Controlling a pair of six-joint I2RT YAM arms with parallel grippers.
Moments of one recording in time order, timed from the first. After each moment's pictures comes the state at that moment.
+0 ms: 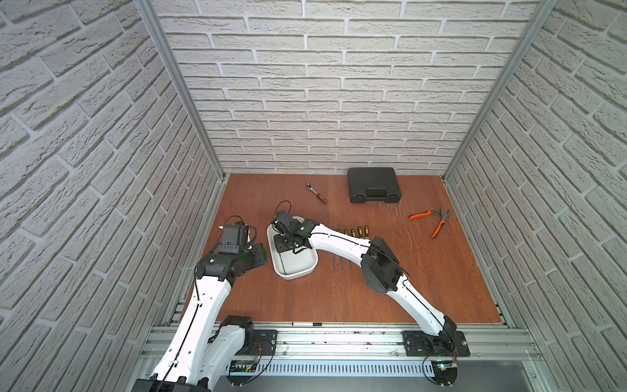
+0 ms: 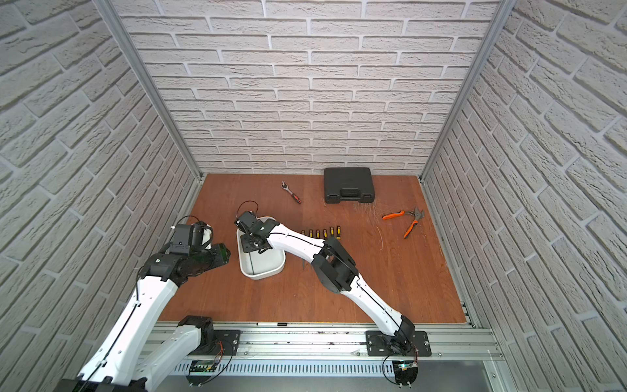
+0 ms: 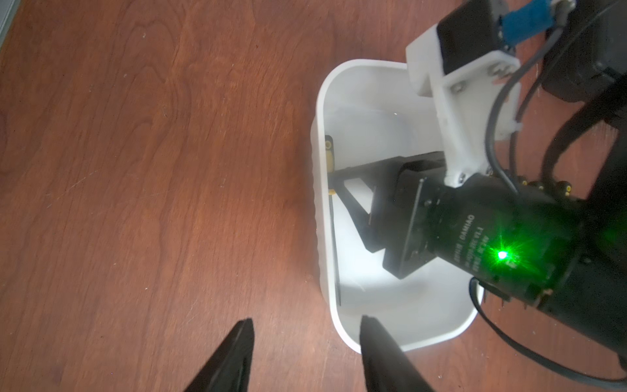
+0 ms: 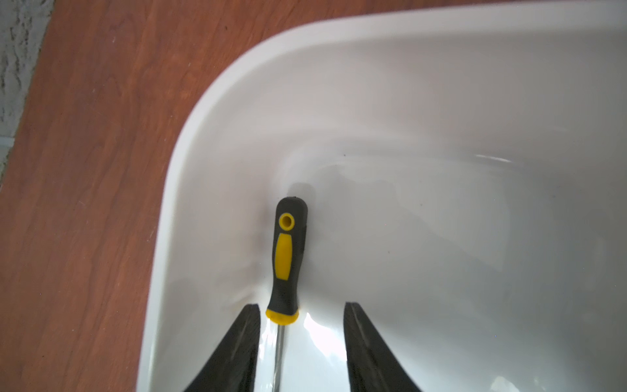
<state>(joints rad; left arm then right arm) -0.11 0.87 0.82 -0.93 0.05 -0.40 0.94 2.53 2.27 -0.73 0.03 0.59</state>
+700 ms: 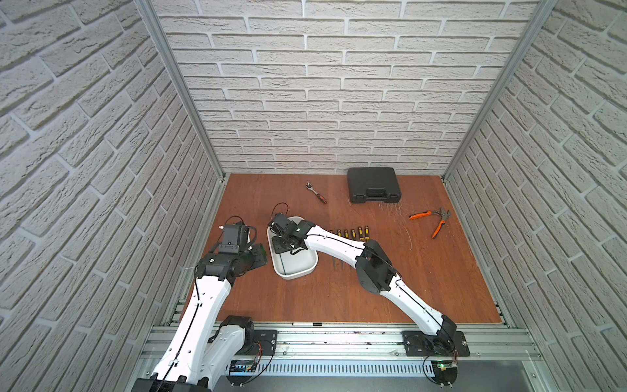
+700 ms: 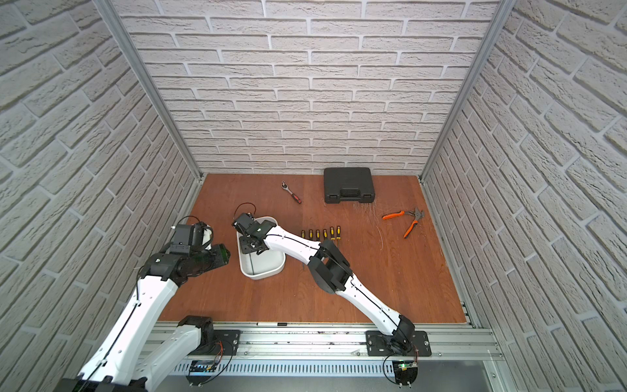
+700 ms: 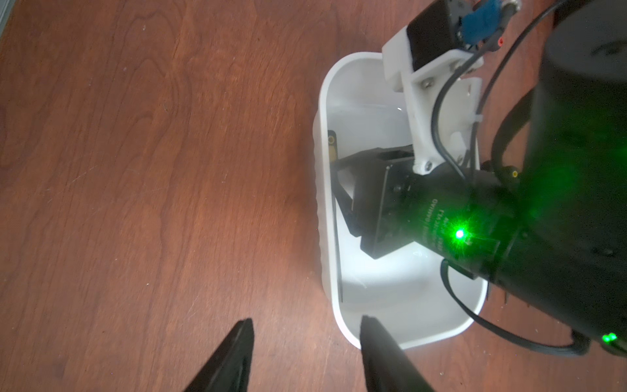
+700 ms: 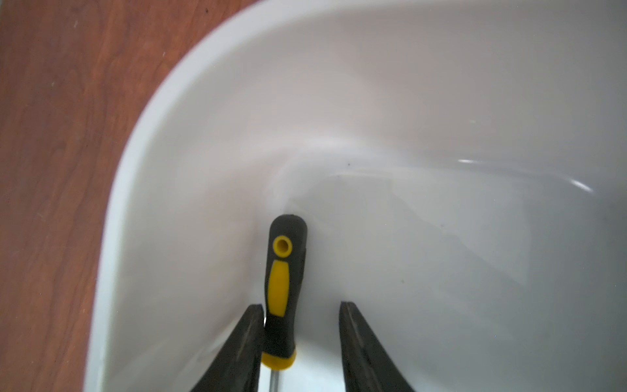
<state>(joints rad) -0.11 0.87 0.82 -0.95 0.05 -0.40 0.94 2.64 2.41 -0.80 0.08 0.59</state>
